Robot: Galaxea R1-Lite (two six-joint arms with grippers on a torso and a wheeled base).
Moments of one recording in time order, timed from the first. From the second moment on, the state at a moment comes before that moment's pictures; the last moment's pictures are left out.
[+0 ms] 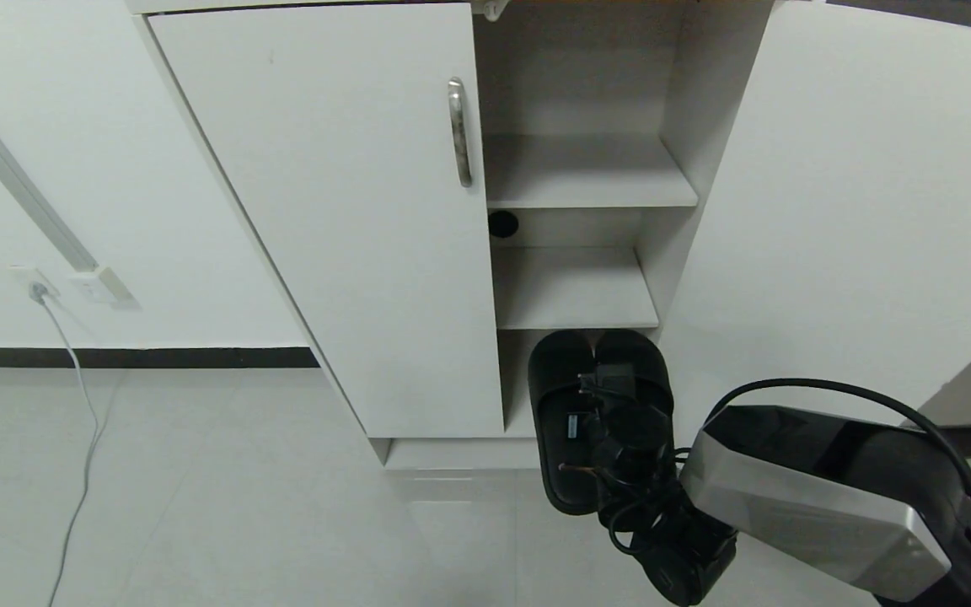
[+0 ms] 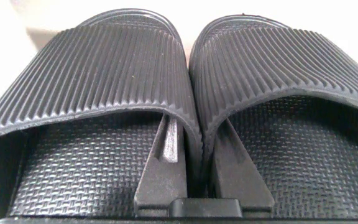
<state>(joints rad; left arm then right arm) 0.00 0.00 0.00 0.01 -0.06 0.04 0.71 2.52 -1.10 -1.54 -0.73 -0.06</state>
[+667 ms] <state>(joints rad) 0.00 0.00 0.00 0.01 -0.05 0.04 0.72 2.52 -1.10 -1.54 -0.72 -0.08</state>
